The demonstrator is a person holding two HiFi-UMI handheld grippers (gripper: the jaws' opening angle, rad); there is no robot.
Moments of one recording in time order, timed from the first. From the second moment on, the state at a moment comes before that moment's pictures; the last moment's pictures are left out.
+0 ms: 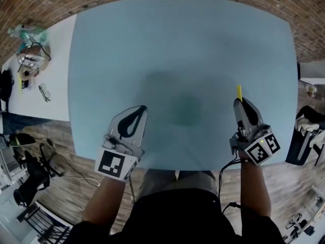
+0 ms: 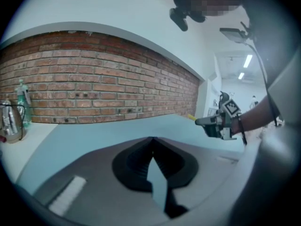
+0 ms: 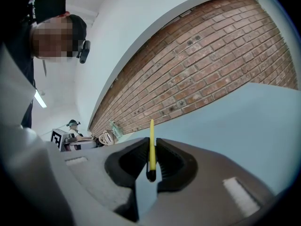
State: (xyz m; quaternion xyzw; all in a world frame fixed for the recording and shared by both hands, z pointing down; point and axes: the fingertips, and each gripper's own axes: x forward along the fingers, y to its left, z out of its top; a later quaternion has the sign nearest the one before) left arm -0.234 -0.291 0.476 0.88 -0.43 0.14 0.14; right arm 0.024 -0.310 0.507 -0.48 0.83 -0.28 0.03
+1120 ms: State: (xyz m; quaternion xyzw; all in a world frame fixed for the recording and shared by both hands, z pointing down) left arm -0.225 -0.278 0.516 0.87 -0.43 0.16 0.16; right arm 0.014 -0.300 0.579 -0.47 0.83 -0.31 -0.04
